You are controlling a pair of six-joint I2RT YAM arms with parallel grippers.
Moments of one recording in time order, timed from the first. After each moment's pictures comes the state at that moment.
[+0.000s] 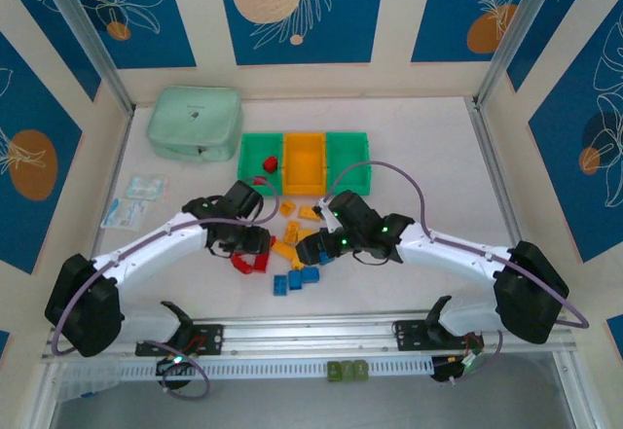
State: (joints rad) left arm -0.66 1.30 0.86 -0.83 0.07 -0.53; right arm 0.87 1.30 0.77 -0.35 -0.22 0.46
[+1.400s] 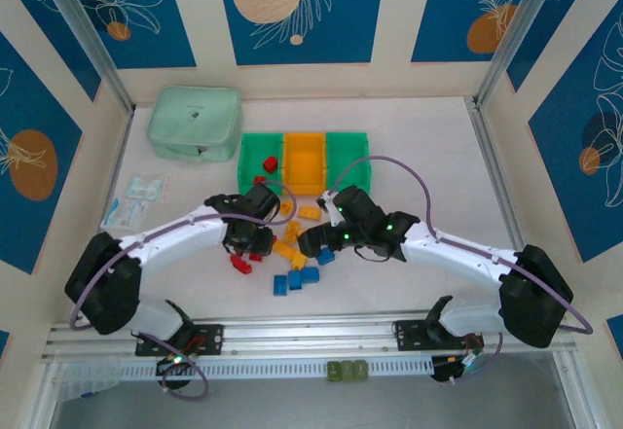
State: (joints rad) left arm -0.73 1.42 0.93 -0.83 -0.04 -0.49; right arm 0.83 1.27 0.79 -0.33 -0.19 0.46
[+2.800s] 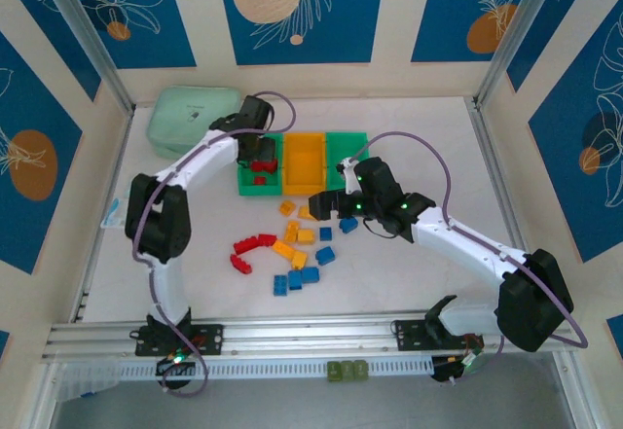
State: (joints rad) left arm -0.41 1.93 1.64 -0.73 -0.18 -0.27; right arm 0.65 1.27 0.87 -0.29 -0.21 0.45
